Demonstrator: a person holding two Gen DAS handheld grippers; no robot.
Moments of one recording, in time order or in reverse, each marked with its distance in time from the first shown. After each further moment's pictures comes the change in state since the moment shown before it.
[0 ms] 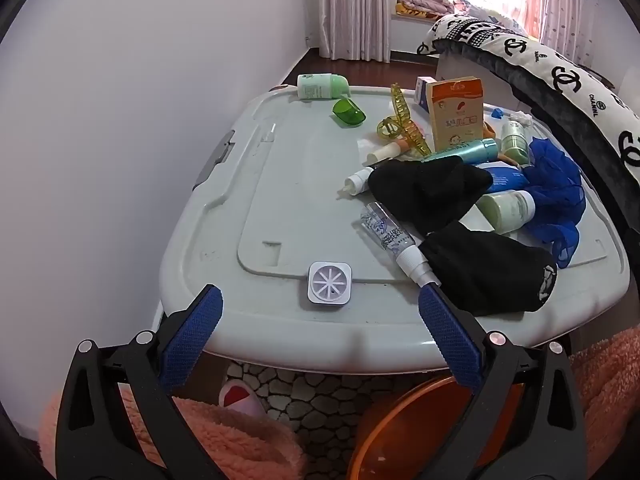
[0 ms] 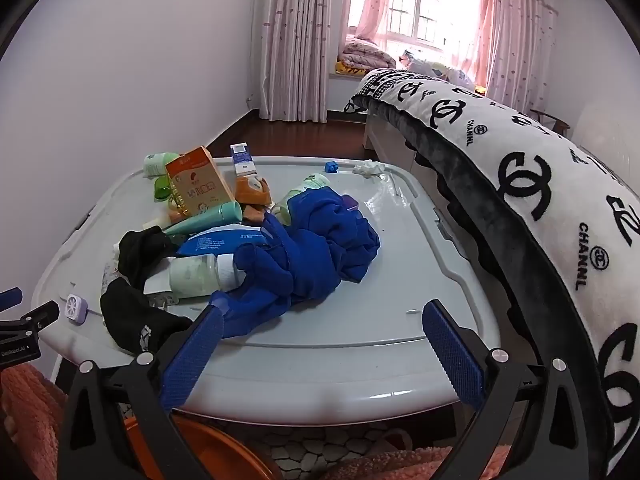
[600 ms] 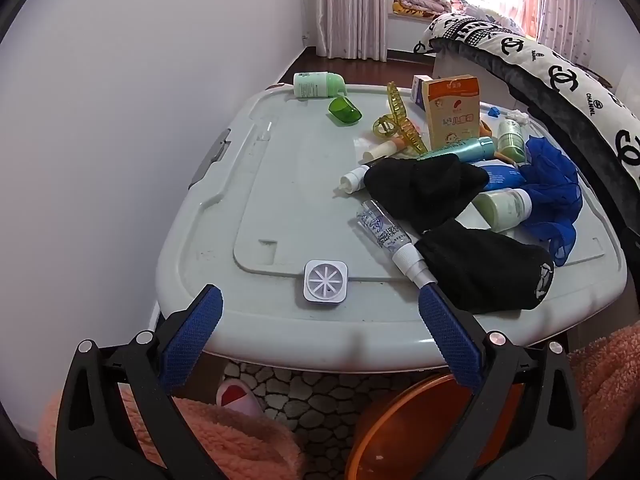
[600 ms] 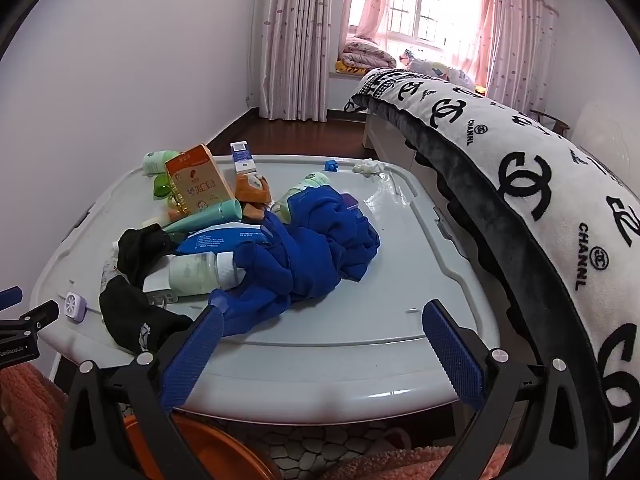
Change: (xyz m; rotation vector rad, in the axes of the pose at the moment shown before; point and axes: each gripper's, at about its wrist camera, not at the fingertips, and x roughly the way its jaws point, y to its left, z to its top) left arm -0.002 -0.003 0.001 -0.004 0.003 -0.012; right arm 0.001 0.000 -0.001 -0.007 0.010 -0.005
